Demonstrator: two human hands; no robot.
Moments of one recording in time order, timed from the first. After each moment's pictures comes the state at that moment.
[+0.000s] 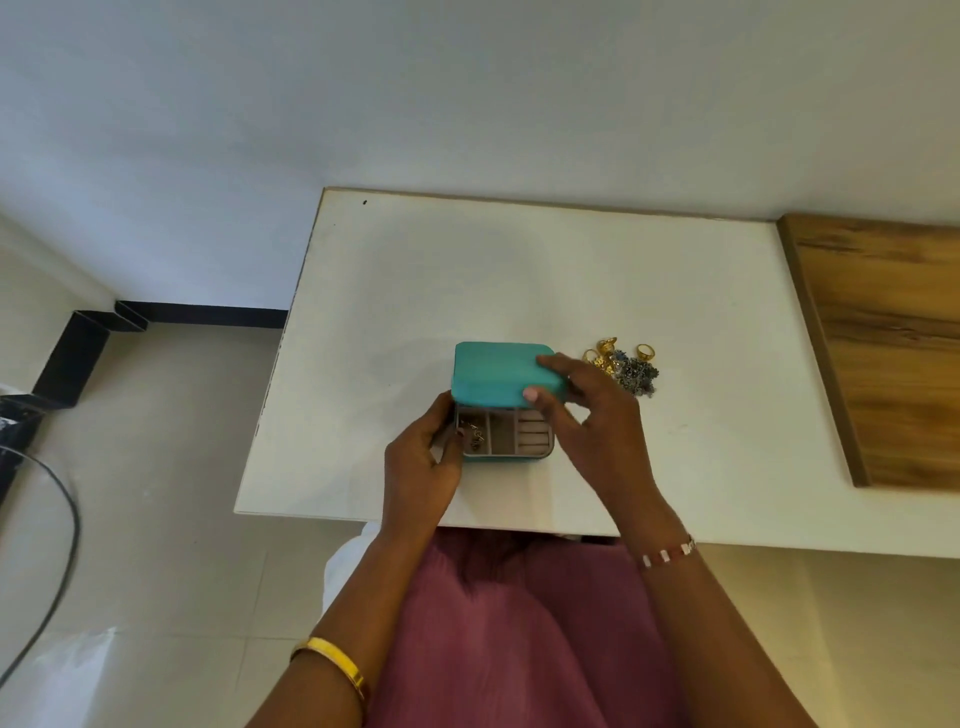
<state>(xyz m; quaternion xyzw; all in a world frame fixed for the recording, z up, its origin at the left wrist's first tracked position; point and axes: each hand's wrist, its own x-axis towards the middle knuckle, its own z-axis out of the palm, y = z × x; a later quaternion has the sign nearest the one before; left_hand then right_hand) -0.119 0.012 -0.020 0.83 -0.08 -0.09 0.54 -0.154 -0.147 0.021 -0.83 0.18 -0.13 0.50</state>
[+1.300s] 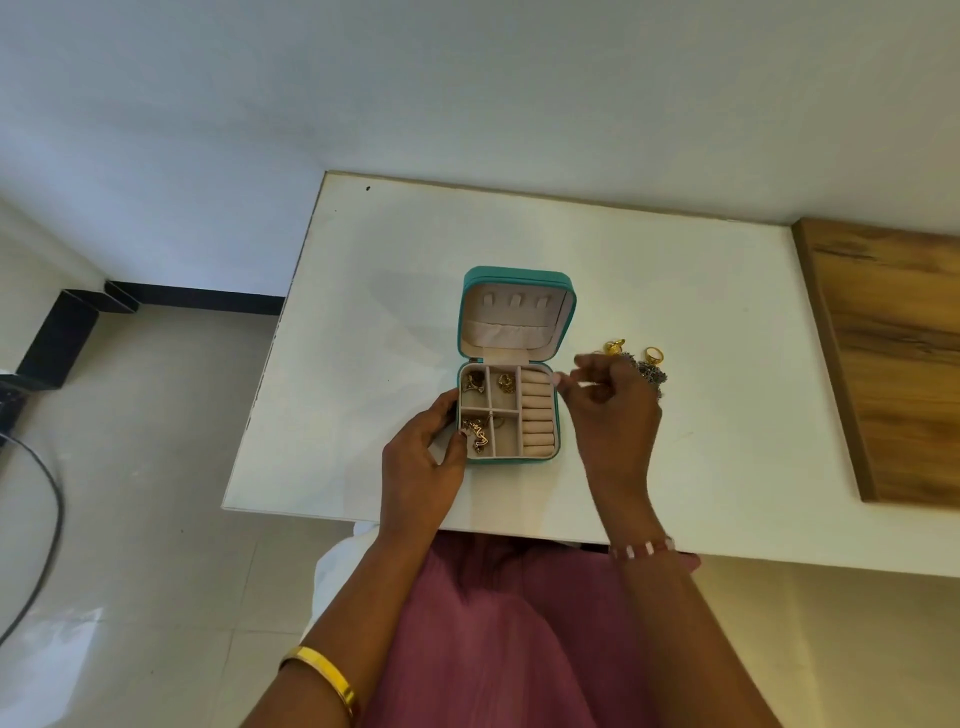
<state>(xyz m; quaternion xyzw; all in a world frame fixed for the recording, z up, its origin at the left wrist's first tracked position) -0.120 0.010 -0.027 0.82 -0.03 -0.10 0.57 -0.137 -0.144 0.016 -0.79 0.35 -0.18 0.47</state>
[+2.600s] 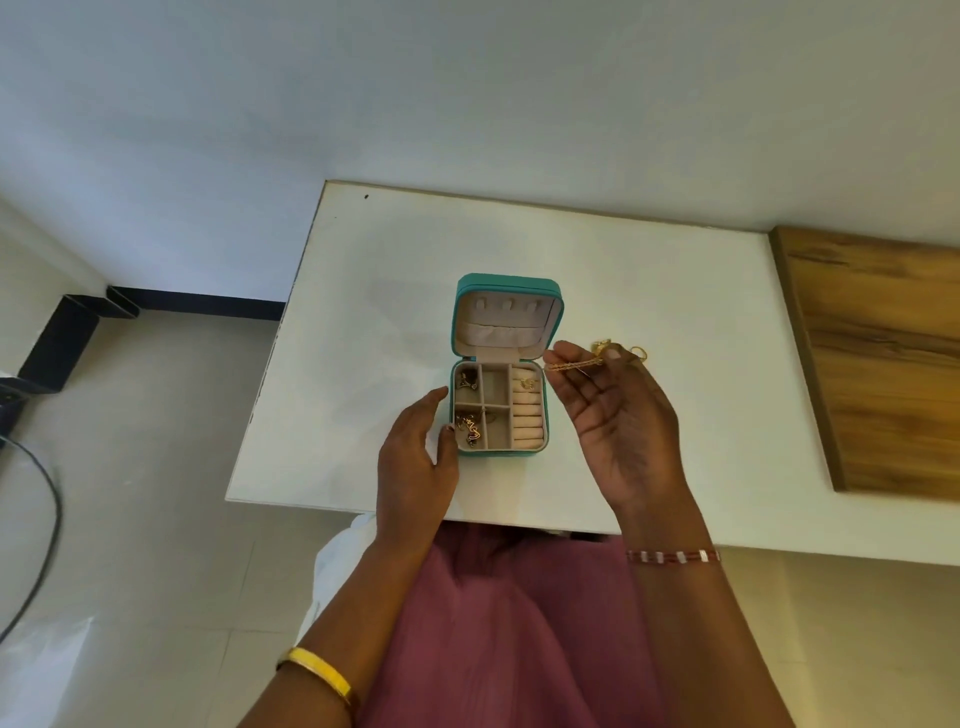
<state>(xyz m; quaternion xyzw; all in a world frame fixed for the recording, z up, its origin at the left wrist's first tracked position) -0.131 0.010 -0.014 0.86 -0.05 -0.04 0.50 -0.156 -0.145 0.066 -0.33 0.25 -0.14 0.90</state>
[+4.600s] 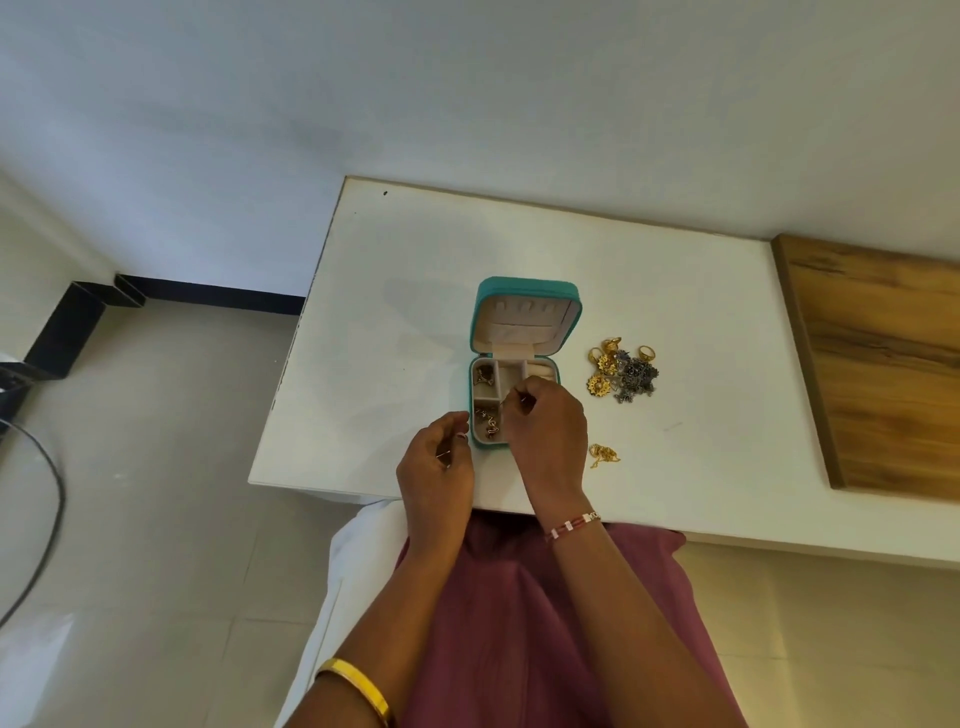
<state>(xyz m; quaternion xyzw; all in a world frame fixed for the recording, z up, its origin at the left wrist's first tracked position) -0.150 0.008 -0.012 0.80 0.11 -0.08 0.58 -0.139 -0.086 0.014 -0.89 0.31 -0.08 0.32</state>
